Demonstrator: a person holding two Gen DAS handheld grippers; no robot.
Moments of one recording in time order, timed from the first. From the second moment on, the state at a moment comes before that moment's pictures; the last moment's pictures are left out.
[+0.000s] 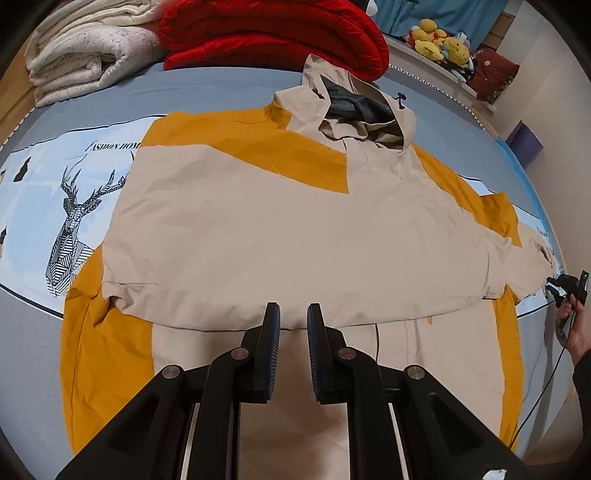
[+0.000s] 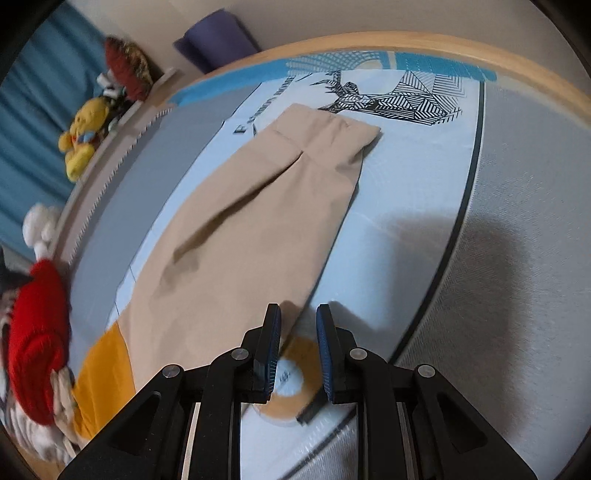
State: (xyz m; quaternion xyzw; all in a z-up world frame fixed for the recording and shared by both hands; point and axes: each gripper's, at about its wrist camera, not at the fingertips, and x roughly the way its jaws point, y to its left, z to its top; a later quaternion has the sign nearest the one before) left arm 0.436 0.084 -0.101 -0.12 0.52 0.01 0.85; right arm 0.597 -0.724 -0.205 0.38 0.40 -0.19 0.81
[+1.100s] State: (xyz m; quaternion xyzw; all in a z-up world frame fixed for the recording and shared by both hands) left arm 0.397 0.202 -0.022 -0.27 0.44 0.02 0.86; right arm 0.570 -0.159 -0.005 0.10 0.39 0.24 0.89
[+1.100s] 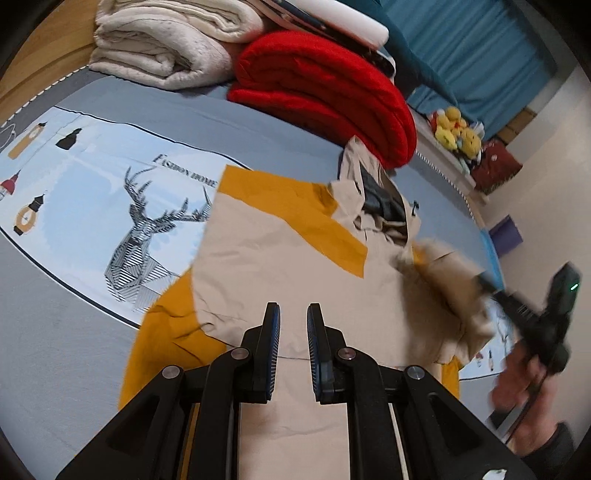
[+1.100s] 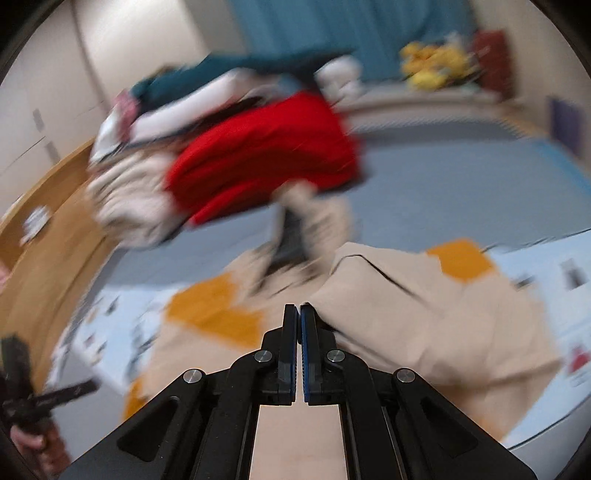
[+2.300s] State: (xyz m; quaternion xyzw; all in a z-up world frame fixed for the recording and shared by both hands) left arm 0.430 0.062 -0.058 -0.12 0.48 -0.11 0.86; right arm 0.528 -0.217 -0.188 0.35 0.58 0.15 0.72
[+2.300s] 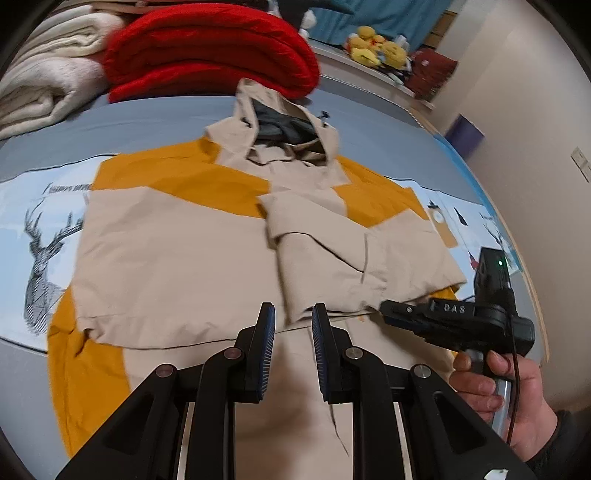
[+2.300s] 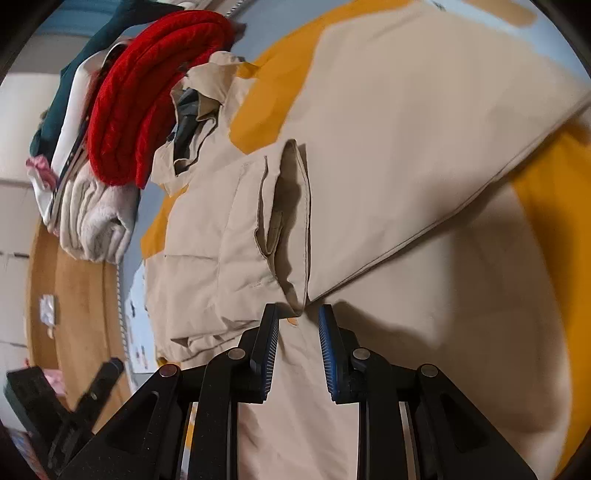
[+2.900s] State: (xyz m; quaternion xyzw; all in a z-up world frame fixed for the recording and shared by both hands) left arm 0.431 0.027 -0.059 -0.09 0.47 -0.16 0.87; right arm 0.507 -0.171 -0.076 0.31 0.41 0.34 0.79
